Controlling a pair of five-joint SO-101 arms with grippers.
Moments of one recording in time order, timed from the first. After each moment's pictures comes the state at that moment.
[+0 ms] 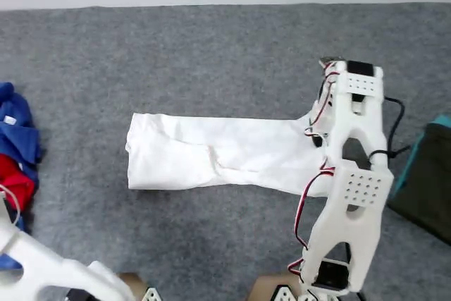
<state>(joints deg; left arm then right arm) -62.2 -40.0 24.4 98.9 -26.2 9.3 44.9 -34.6 92.6 16.0</state>
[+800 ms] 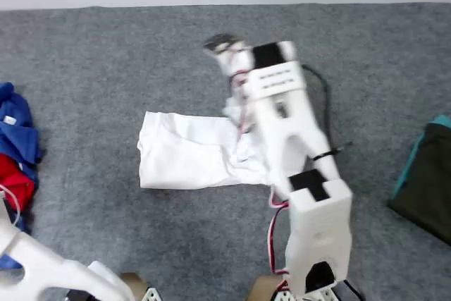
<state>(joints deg) -62.2 -40.6 23.6 99.0 -26.2 -22.9 28.2 -34.6 98.2 21.8</state>
